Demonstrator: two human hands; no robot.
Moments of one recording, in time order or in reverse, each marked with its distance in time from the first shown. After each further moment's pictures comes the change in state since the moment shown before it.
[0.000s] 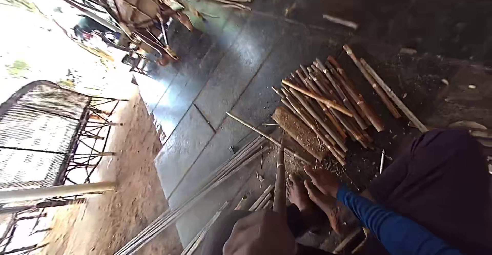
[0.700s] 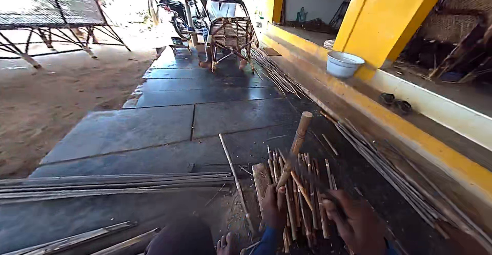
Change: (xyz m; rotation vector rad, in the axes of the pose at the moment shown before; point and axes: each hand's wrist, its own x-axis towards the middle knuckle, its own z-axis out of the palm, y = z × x) left_hand -0.003 -0.208 0.104 0.383 0.931 -0.483; right_hand -0.184 -0.190 -0.221 -0.710 0.621 -1.036
